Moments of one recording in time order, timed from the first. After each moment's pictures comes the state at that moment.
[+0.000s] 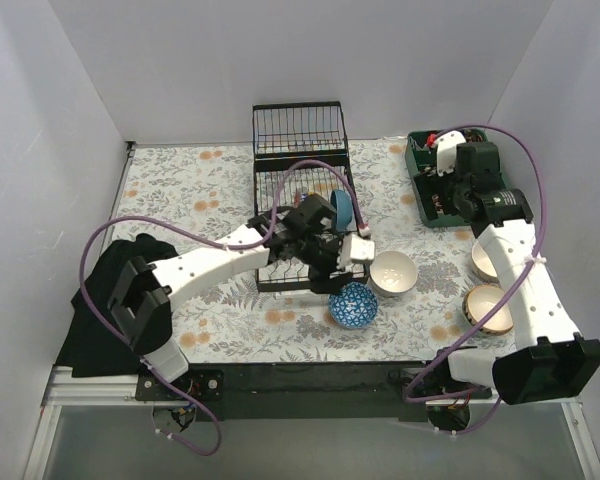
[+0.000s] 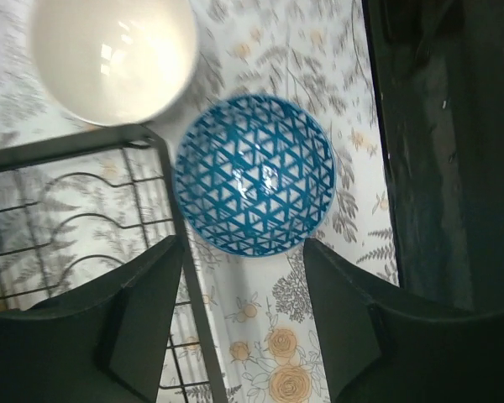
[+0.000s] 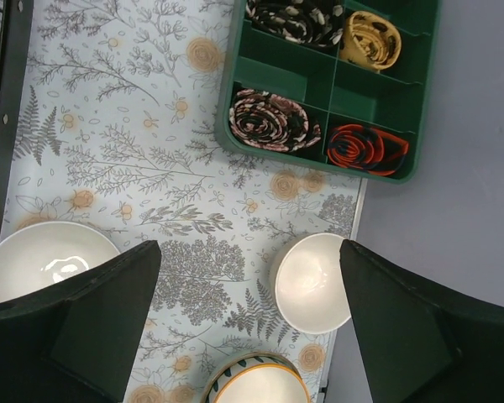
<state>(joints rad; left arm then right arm) -0.88 1.62 1.40 -0.61 0.62 0.53 0.16 1.26 1.34 -0.79 0.14 -0.31</state>
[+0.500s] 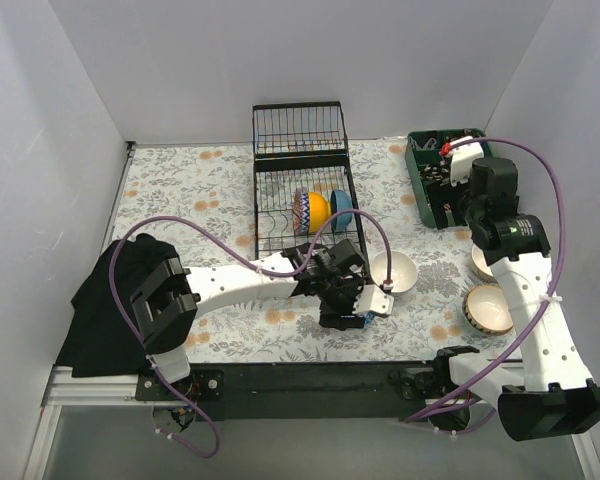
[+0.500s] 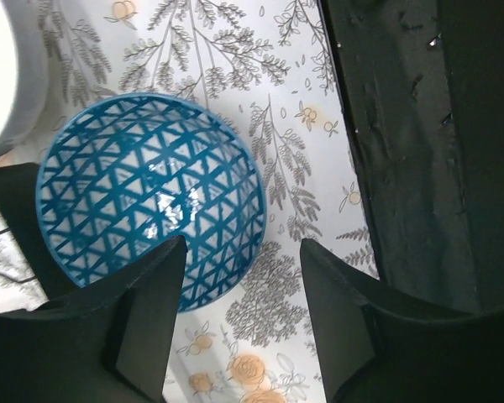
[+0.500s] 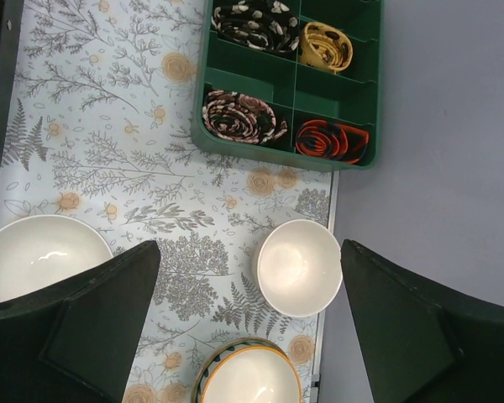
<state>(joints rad) -1.13 1.73 1.33 -0.64 0.41 0.63 0.16 1.06 1.27 -0.76 0.20 -0.32</state>
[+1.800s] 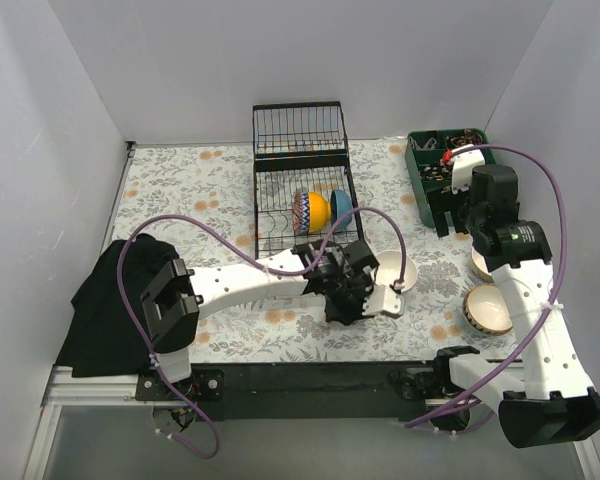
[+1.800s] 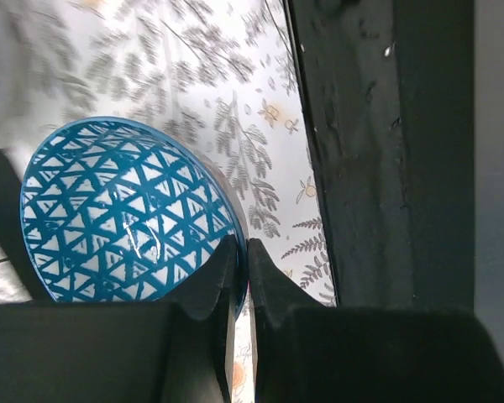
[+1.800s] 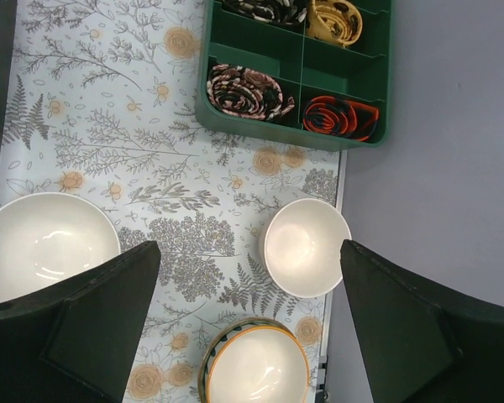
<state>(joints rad) -1.19 1.79 1.46 -0.80 0.36 0.52 0.16 1.01 1.23 -0.80 0.20 -0.29</state>
